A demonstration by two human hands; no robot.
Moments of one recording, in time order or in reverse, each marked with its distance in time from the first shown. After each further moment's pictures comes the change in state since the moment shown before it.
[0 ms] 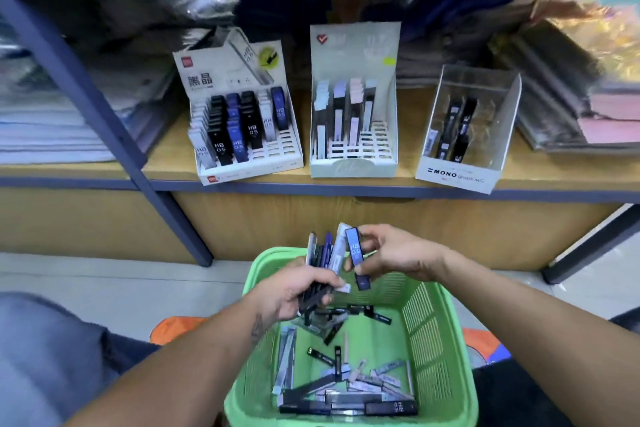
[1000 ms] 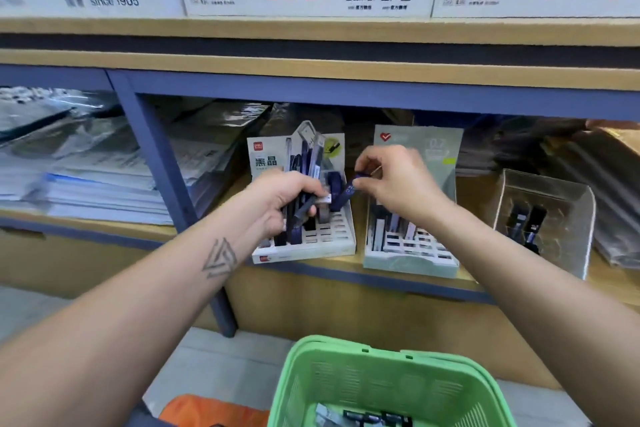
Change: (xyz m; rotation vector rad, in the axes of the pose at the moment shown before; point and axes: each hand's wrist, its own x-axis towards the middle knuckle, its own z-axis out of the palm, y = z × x) left_hand -0.084 0.243 -0.071 -0.065 0.380 0.449; right_hand 0.058 -0.244 0.000 -0.809 0.701 -0.598
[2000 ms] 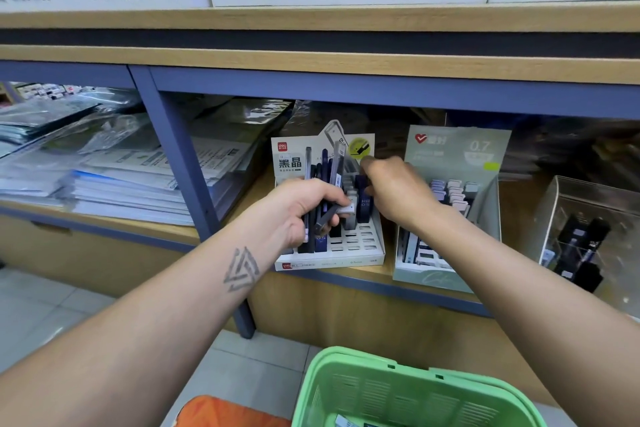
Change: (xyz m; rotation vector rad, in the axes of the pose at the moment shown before) left_hand 0.014 -0.004 -0.013 0.015 0.023 -0.104; right_hand 0.043 0.001 0.054 -0.470 -0.145 -0.077
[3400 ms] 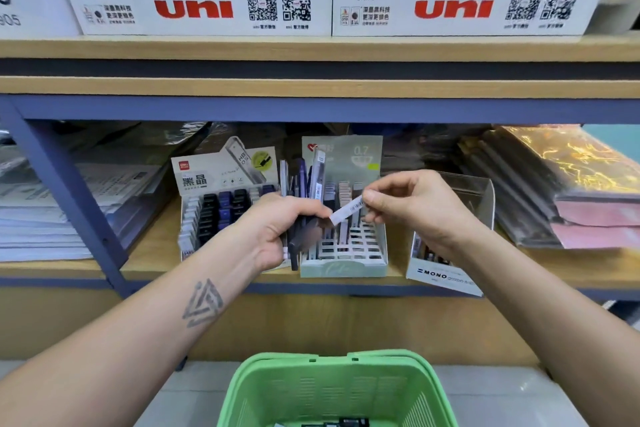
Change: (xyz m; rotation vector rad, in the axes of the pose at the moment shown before) left_hand -0.048 -0.013 0.105 -0.047 -0.218 0.100; right_hand -0.145 0.099 -0.081 1.217 0.120 0.328
